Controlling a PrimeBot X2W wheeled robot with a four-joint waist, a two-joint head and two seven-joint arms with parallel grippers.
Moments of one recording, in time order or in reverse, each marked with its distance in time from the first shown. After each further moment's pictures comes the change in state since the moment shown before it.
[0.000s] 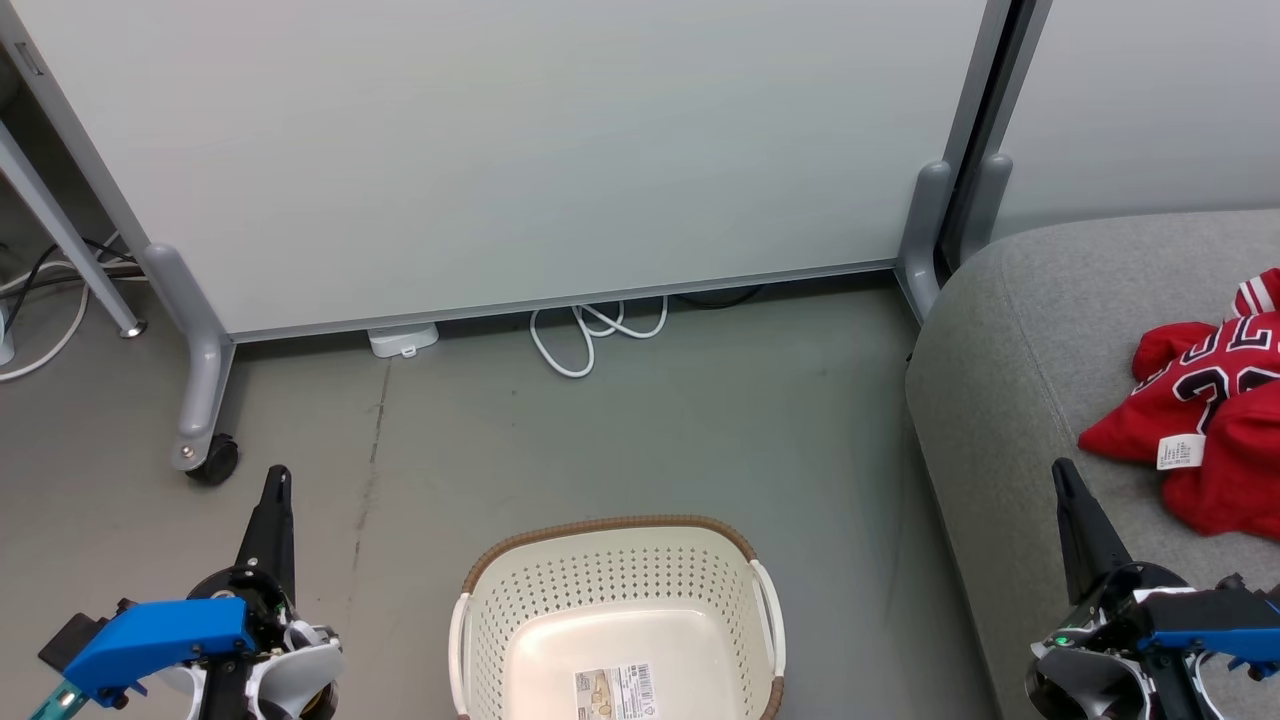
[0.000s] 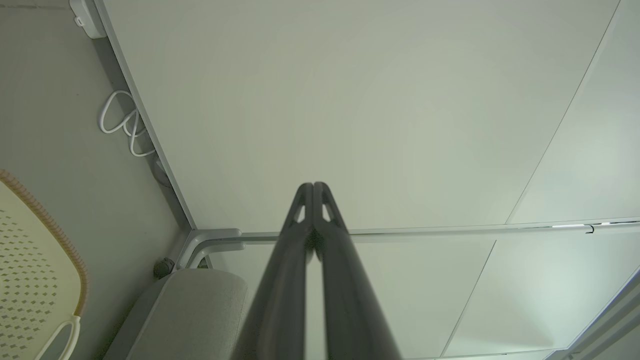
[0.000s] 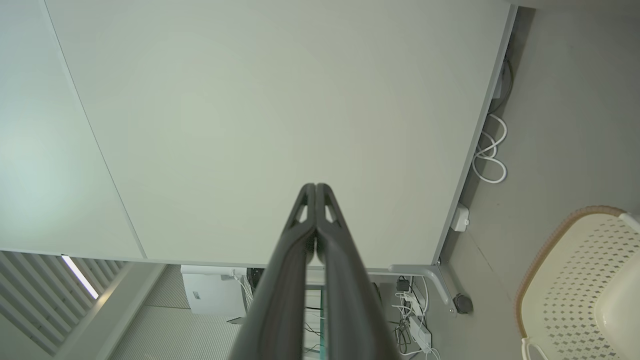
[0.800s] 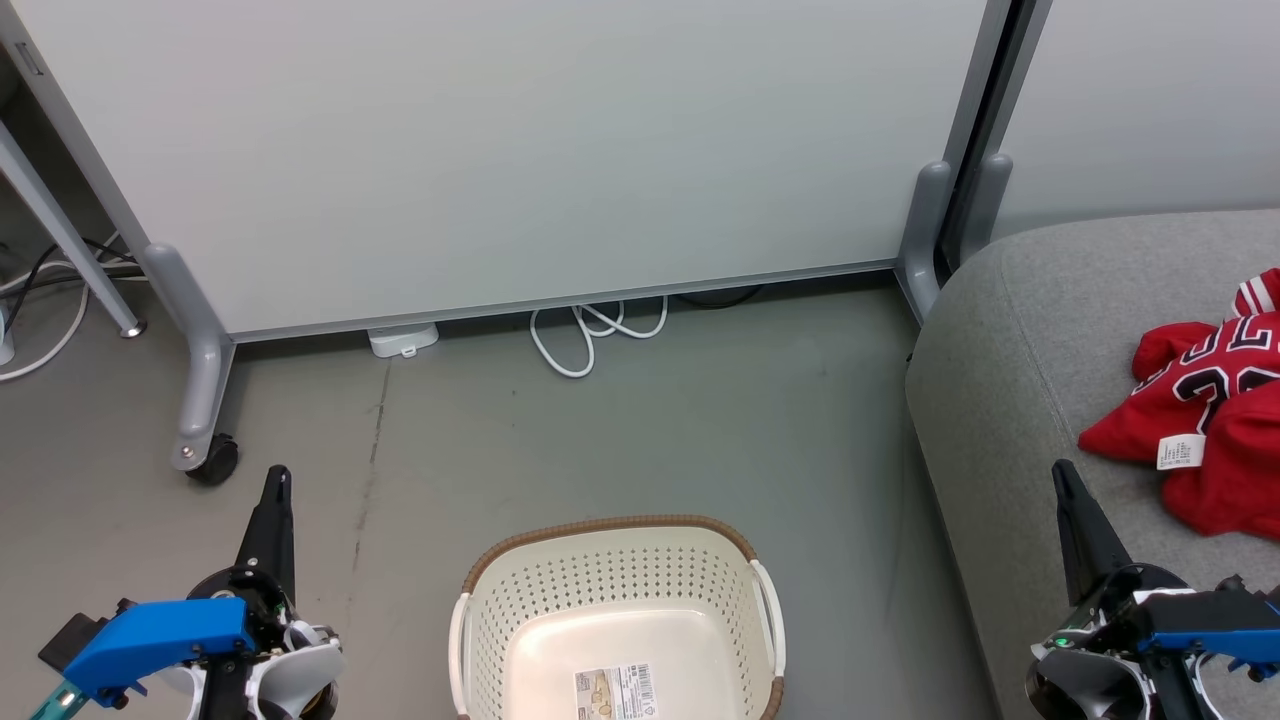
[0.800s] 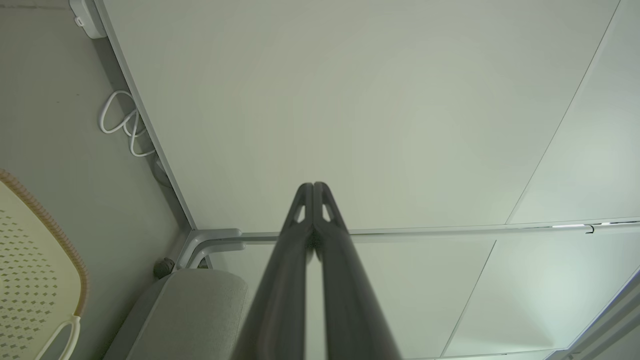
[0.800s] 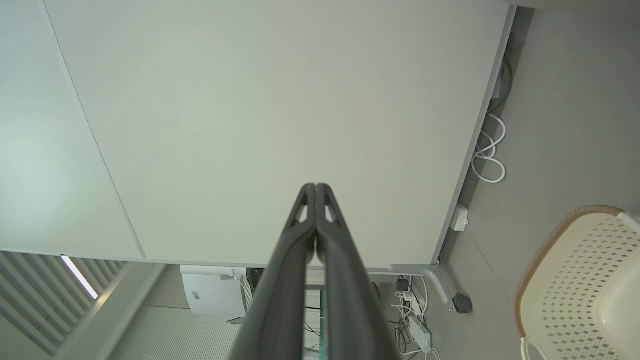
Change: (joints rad) left arm 0.000 0.000 0.000 0.000 0.000 0.000 0.000; right arm 0.002 0.000 0.000 0.000 0.000 0.000 0.000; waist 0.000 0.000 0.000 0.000
